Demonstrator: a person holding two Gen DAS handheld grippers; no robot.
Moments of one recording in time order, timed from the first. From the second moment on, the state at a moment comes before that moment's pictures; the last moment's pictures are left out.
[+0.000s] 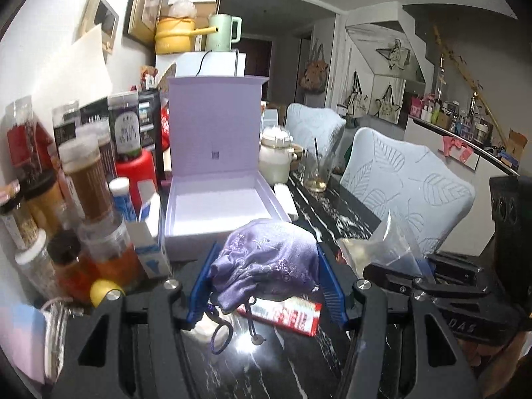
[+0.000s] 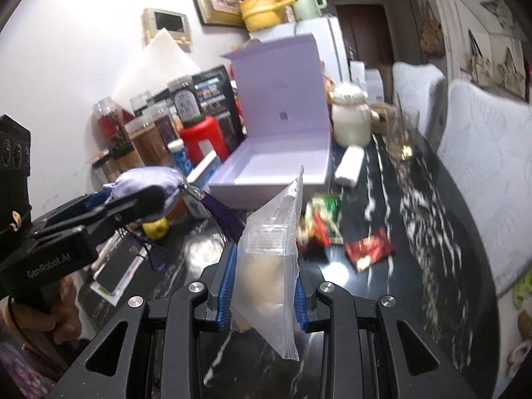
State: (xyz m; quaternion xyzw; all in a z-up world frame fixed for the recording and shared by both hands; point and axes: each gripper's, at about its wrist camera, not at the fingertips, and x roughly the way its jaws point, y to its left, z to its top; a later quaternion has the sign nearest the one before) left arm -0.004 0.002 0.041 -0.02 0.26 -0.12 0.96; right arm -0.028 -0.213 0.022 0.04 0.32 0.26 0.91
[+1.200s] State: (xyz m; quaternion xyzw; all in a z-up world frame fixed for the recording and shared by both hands) left arm 0.216 0.038 0.070 -0.03 0.22 -0.03 0.97; right arm 0.171 -0.162 0.103 0.01 0.23 0.31 0.92
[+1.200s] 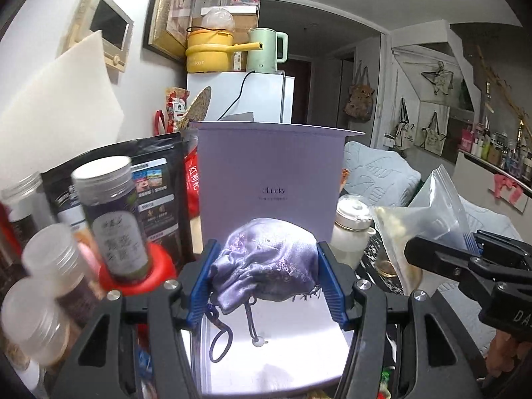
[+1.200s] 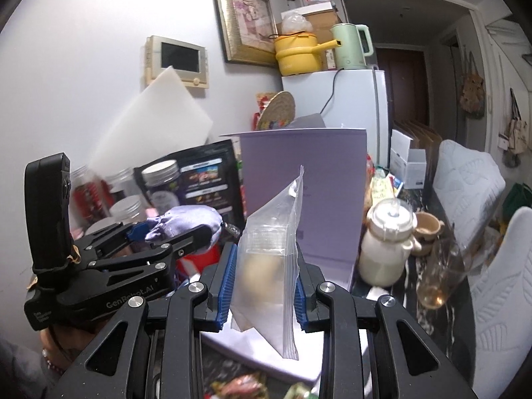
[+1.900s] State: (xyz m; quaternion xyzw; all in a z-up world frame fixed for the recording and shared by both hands) left arm 0.328 0.034 0.028 -0.01 0.27 0.01 0.96; right arm 0.289 -0.145 0.065 0.01 0.29 0.30 0.91
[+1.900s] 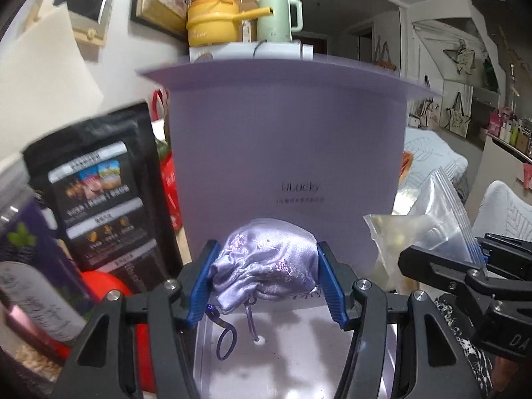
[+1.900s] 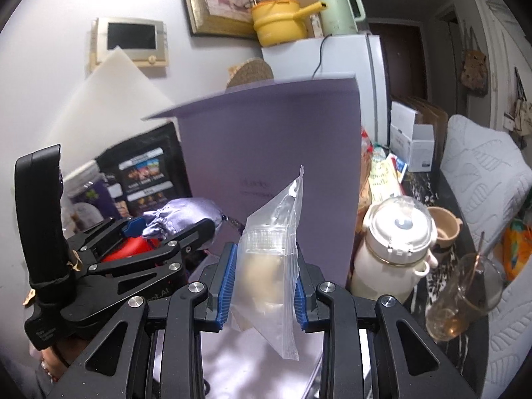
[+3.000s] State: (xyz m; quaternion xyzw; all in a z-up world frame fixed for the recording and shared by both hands) left arm 0.389 0.031 -0.034 0.02 0.36 0.02 0.93; right arm 0.354 -0.134 -0.009 0.00 0.40 0.27 0.87
